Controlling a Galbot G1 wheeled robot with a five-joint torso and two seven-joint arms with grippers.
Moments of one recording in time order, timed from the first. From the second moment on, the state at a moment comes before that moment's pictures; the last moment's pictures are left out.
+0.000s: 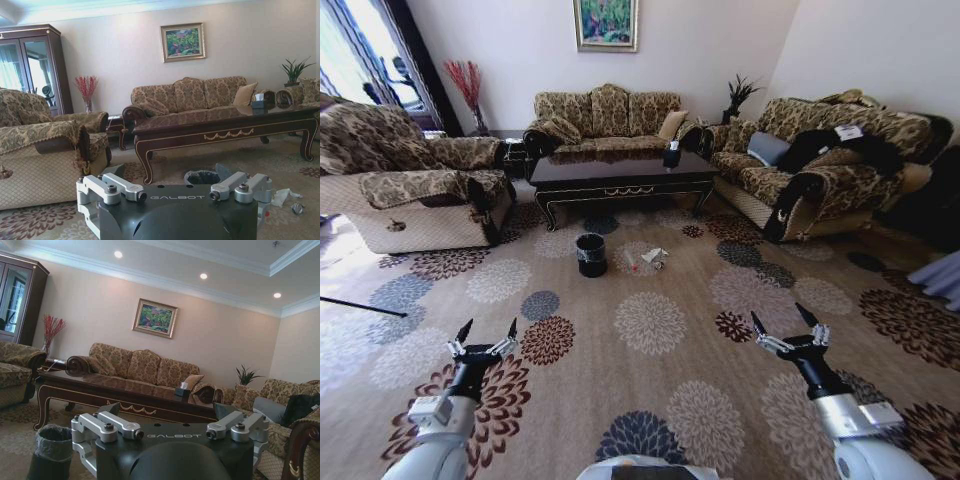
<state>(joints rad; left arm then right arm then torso) 1.81 -1.39 -0.89 -2.29 -0.26 0.03 0.06 -1.81 1.32 1.01 2.23 0.33 0.18 -0.29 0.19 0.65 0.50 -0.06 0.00</state>
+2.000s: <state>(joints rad) 1.84 -1.40 -0.90 -2.28 -0.25 -0.02 0.08 -1.82 1.32 1.02 2.23 0.33 0.20 -0.28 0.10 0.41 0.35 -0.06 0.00</state>
